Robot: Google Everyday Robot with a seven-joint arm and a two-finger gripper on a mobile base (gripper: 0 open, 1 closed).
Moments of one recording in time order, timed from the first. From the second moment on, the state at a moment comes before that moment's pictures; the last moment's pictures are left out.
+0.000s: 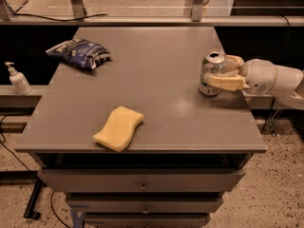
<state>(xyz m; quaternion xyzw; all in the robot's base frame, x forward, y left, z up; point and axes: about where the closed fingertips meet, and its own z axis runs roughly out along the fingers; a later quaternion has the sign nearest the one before) 0.599 -0.181 0.888 -0.45 0.51 0.41 0.61</state>
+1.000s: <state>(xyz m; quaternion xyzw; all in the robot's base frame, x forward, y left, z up) 0.598 -0.182 0.884 -0.45 0.52 0.42 0.59</state>
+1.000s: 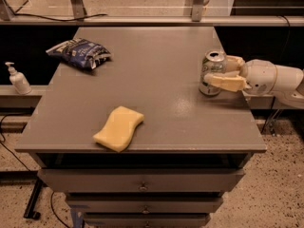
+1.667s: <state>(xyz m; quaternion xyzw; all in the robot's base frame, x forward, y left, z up) 0.596 -0.193 0.896 -0.45 0.52 0.41 0.59</state>
